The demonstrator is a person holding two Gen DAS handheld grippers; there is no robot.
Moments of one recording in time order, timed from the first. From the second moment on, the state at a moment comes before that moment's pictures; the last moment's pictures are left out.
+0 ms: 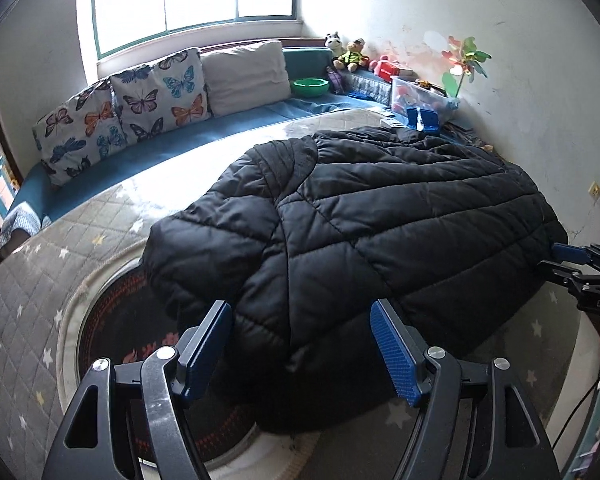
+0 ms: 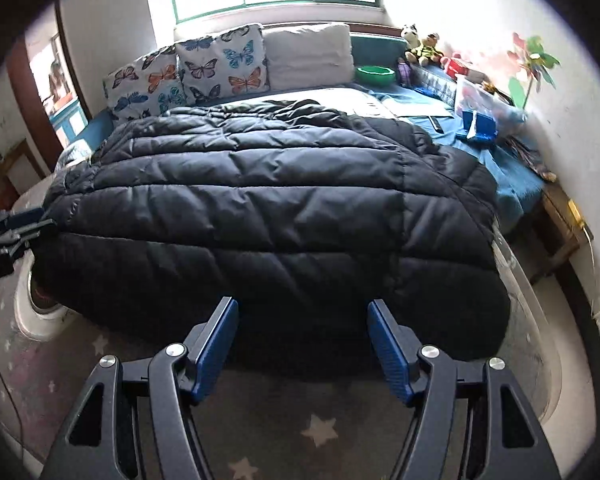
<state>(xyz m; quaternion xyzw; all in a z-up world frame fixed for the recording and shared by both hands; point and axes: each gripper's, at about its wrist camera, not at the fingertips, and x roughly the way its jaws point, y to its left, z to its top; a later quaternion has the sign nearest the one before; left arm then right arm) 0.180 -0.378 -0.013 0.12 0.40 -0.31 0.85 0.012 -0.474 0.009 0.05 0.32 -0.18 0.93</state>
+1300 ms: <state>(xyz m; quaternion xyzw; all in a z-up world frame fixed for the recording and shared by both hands) 0.046 -0.288 0.027 0.11 0.37 -0.26 0.88 -0.050 -0.334 0.008 -0.01 0.26 -0.23 0.94</state>
